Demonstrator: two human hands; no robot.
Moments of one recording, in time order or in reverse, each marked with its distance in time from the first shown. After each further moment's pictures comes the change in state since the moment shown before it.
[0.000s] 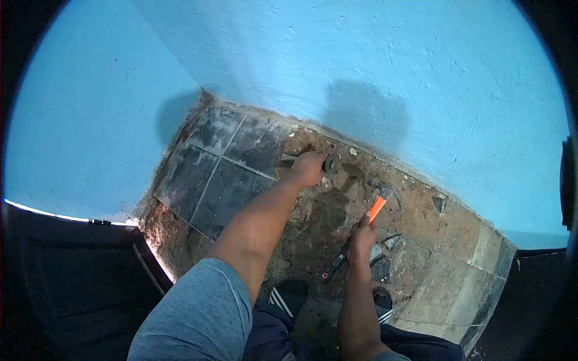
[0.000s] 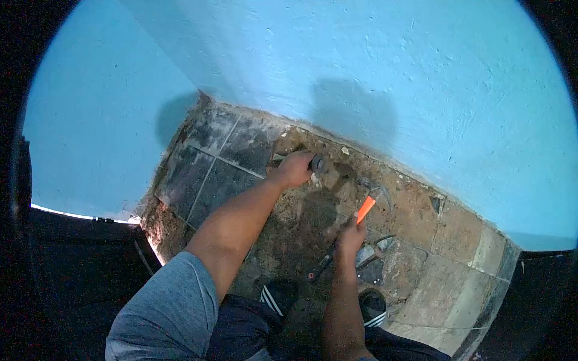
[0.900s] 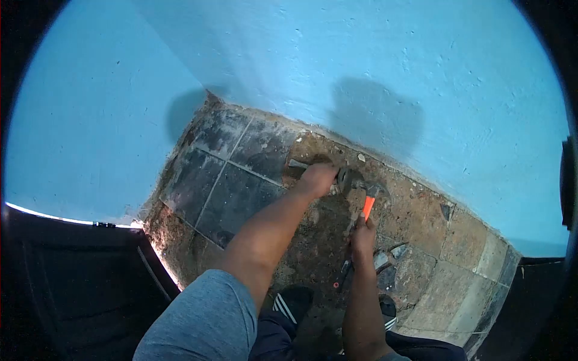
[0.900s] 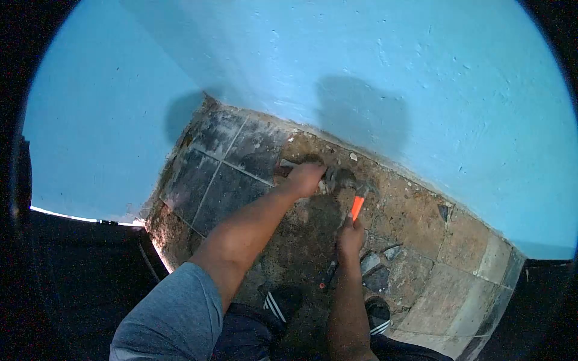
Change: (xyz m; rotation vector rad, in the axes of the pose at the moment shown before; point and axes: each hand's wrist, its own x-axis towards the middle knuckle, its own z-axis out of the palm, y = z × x) left_hand -0.002 0.009 0.006 0.160 -0.081 0.059; right_hand 0.024 0.012 0.017 -0.402 -0.124 0.064
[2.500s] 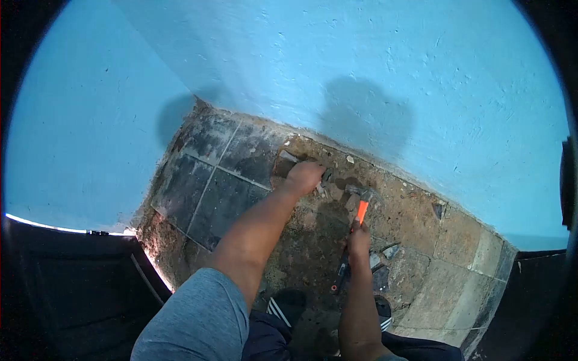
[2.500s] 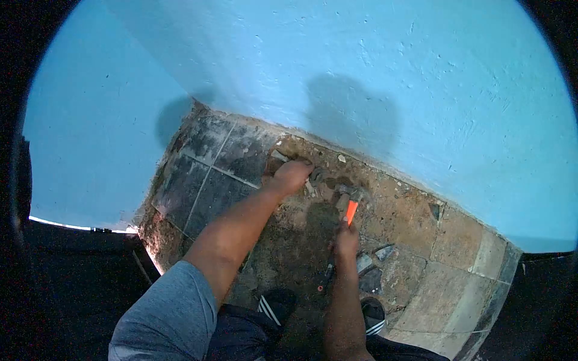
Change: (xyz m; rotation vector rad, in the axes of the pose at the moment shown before) left_hand 0.026 -0.025 0.013 0.149 -0.084 0.047; right_hand 0.007 0.005 -0.017 0.019 -0.011 -0.001
